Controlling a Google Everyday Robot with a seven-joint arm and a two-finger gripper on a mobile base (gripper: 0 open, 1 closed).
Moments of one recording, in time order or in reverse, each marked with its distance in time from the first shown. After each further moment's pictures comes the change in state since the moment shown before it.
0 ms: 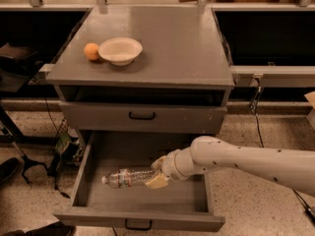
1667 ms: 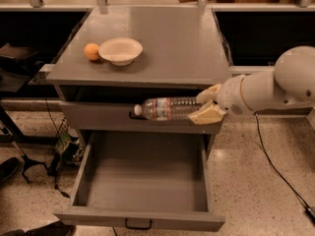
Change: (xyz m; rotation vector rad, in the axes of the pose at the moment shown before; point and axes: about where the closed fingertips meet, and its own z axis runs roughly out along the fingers) arm -0.110 -0.072 -0.286 0.262 -0.055 -0.082
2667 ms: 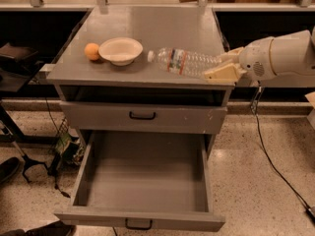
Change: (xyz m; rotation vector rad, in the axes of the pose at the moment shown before) arm -0.048 -0.084 -0.060 0.067 -0.187 0.160
